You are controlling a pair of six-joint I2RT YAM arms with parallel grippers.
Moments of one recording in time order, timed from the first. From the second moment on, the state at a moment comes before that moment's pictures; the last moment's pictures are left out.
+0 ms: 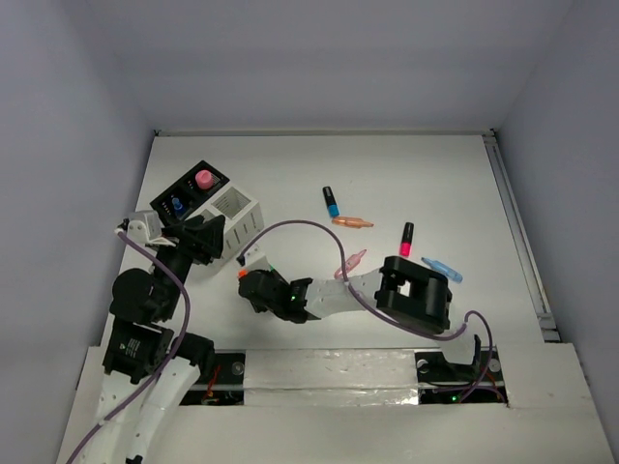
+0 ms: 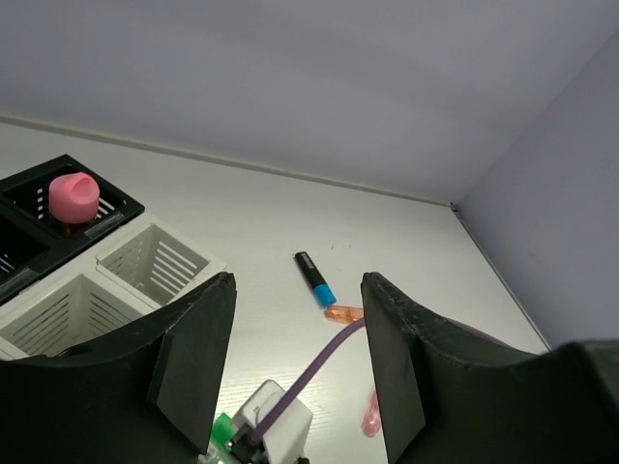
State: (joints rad) left arm -0.33 0.32 0.71 -0.26 -0.07 -0.43; right arm 1.30 2.12 1.38 0.01 0.48 0.50
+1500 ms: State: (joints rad) left arm -0.29 0.35 0.70 -0.24 -0.04 -0.42; right arm 1.25 2.07 1.44 -0.07 0.34 0.38
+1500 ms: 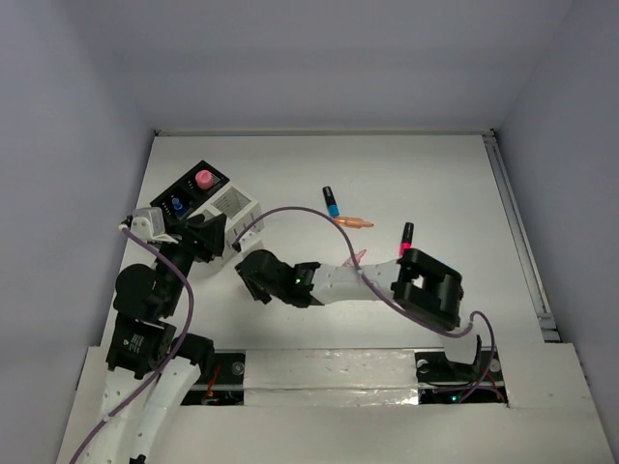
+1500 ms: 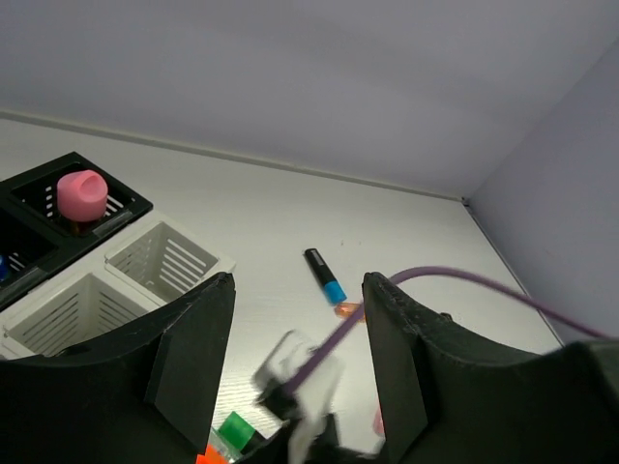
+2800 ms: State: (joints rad) left arm -0.27 0.30 0.70 -0.25 -0.06 -0.40; right arm 0.97 2.32 1.87 0.55 0.21 0.28
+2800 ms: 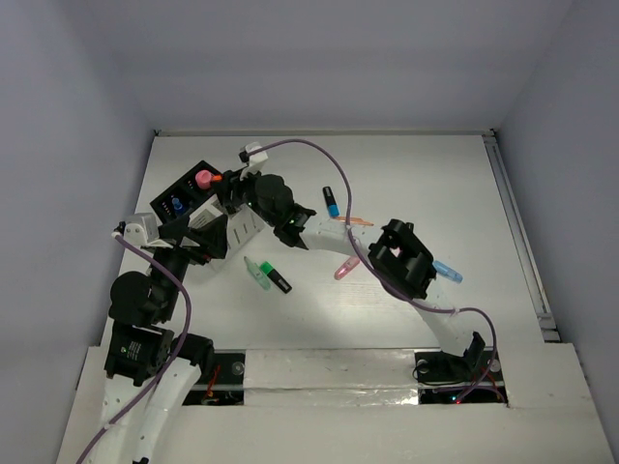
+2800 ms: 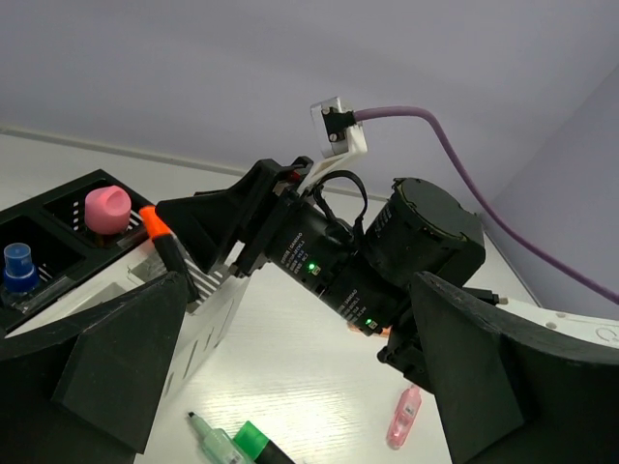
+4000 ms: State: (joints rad) left arm -0.27 0.30 0.70 -0.24 -0.01 -0.40; right arm 0.49 2.34 2.06 -0.56 -0.02 0.19
